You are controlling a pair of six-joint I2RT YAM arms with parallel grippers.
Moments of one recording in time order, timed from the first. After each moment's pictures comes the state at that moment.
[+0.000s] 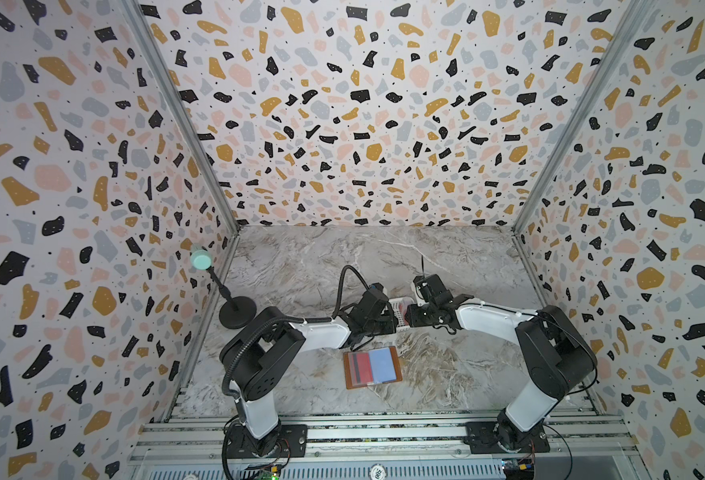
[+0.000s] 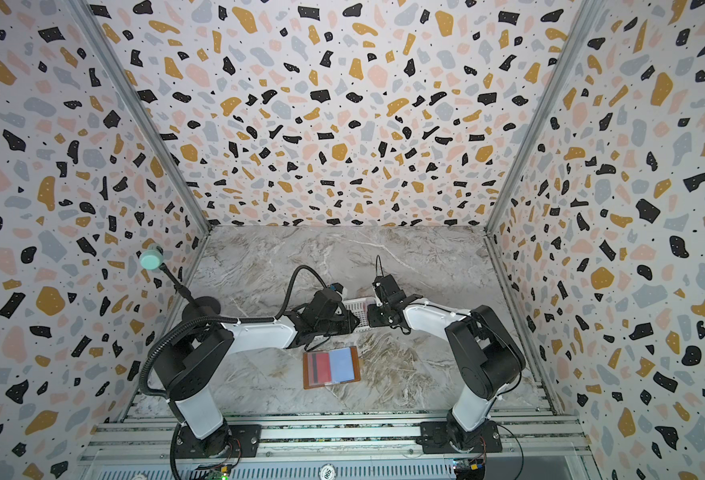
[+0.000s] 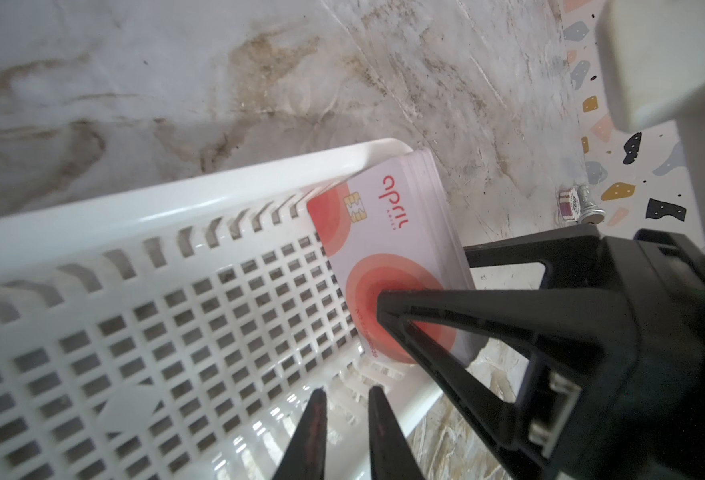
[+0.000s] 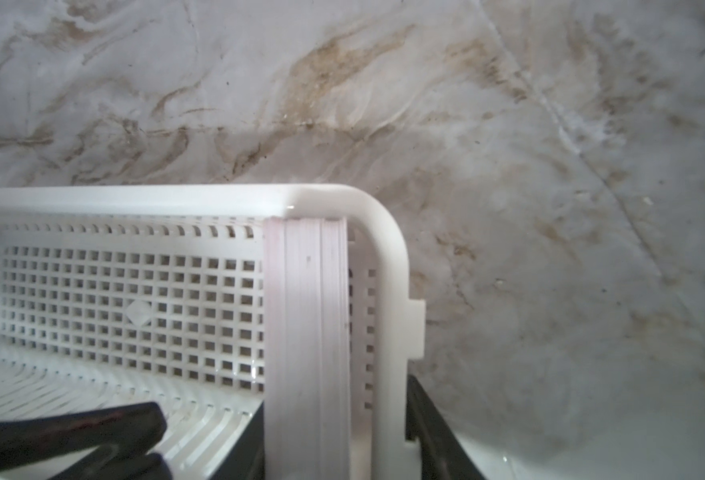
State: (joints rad) left arm -0.80 1.78 0.91 0.13 0.15 -0.77; right arm 0.58 1.68 0.92 -0.26 -0.07 0.39
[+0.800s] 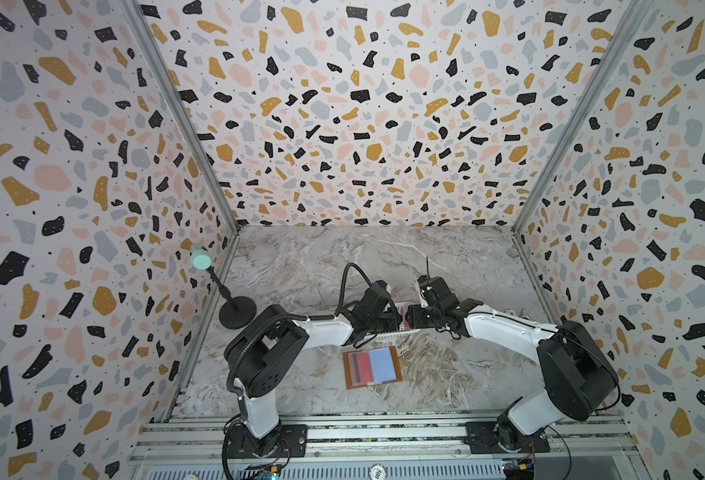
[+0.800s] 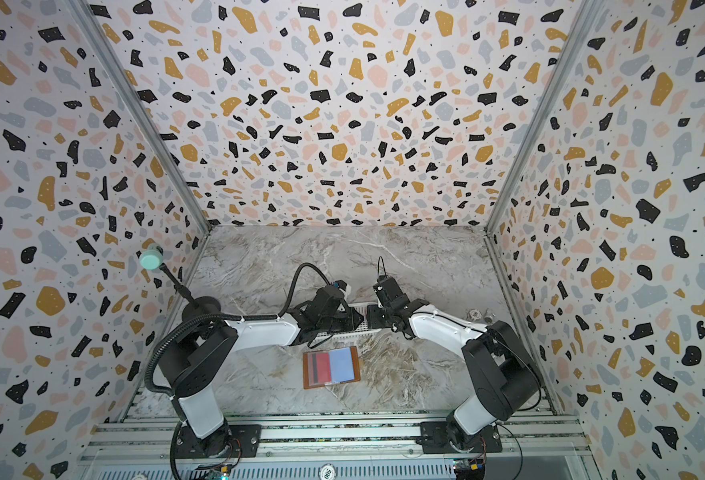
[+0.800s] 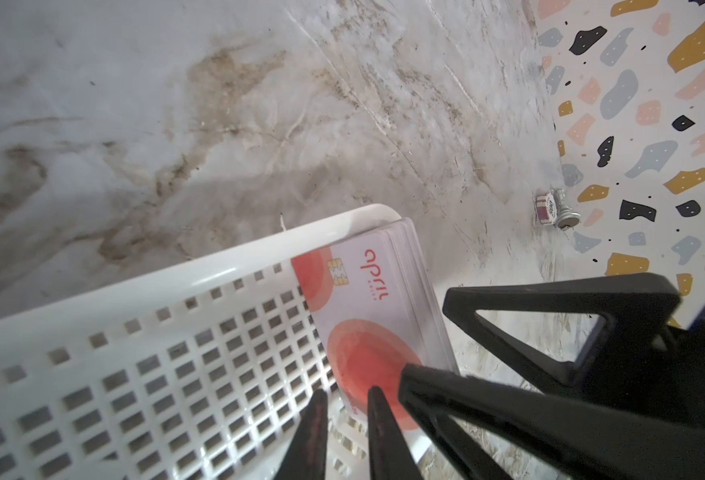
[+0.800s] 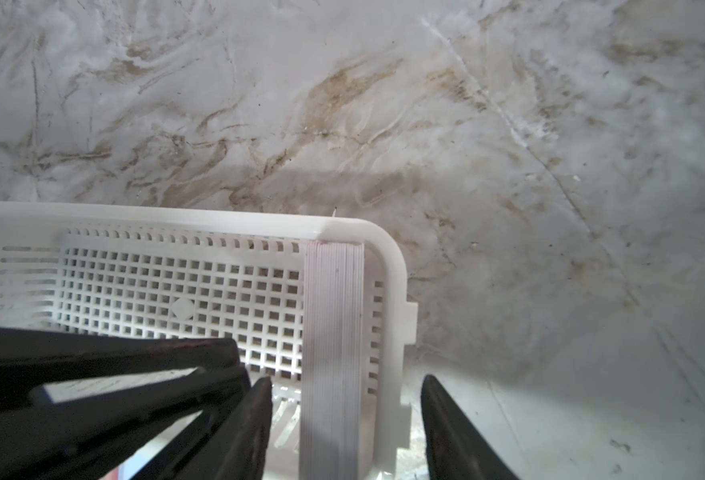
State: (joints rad) left arm -0.79 1.82 0.96 0.15 0.18 -0.77; right arm 0.61 1.54 0.87 -0.29 -0.01 0.44
